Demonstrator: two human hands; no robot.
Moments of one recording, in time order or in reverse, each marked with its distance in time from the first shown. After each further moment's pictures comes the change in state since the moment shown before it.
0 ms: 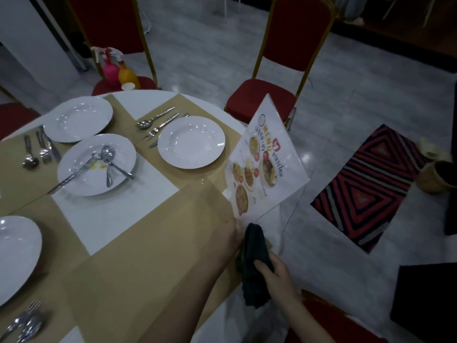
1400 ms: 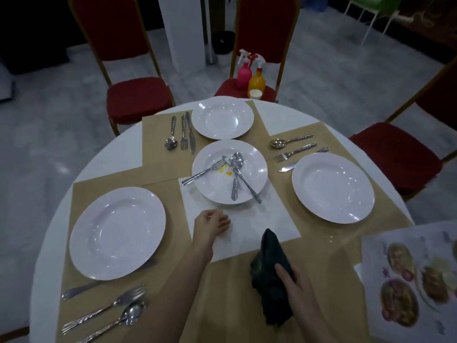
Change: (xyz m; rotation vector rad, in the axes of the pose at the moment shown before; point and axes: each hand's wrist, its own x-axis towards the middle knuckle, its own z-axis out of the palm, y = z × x) left_hand 0.005 -0.258 -0.188 -1.363 0.700 -0.688; right_hand 0.086 -0.072 0.230 -0.173 -0.277 -0.021
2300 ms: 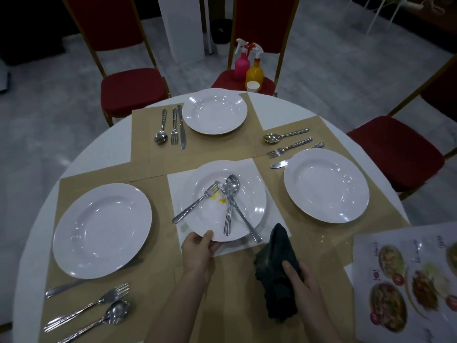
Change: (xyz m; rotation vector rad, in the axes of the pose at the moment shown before) left_hand -0.043 -0.030 0.011 -0.184 0.226 -0.040; right_hand 0.001 -0.018 -0.036 0.046 0.021 -0.012
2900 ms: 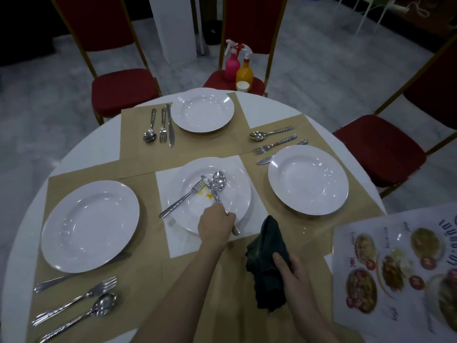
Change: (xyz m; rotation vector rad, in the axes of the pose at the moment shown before) left_hand 0.009 -0.003 0.071 1.224 -0.109 0.416; right_hand -0.015 -0.006 -0.016 0.056 0.007 -0.053
